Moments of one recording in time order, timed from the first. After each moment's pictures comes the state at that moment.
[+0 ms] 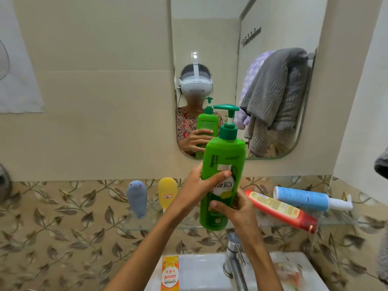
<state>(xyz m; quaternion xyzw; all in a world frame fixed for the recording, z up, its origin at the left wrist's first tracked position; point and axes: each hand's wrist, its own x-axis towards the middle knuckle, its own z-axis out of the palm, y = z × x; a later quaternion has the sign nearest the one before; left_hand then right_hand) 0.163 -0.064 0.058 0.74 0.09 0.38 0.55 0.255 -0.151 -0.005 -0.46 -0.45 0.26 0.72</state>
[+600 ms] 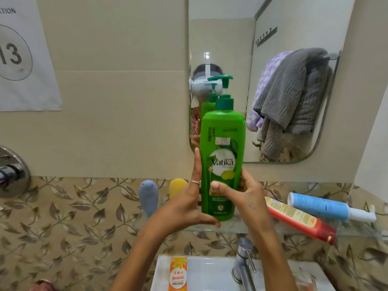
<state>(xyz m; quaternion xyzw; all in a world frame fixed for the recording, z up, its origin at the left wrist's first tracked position) 0.107 -0.055 0.046 0.87 0.09 0.32 0.36 0.236 -0.146 0.048 -0.45 -0.51 0.20 0.70</state>
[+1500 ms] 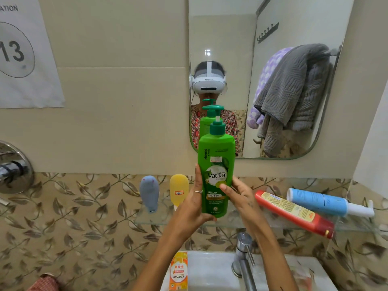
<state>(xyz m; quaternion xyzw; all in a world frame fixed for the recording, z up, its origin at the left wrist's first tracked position) 0.133 -0.044 -0.012 0.87 0.22 0.35 0.26 0.269 -0.119 0.003 -0.43 -0.53 0.31 0.66</state>
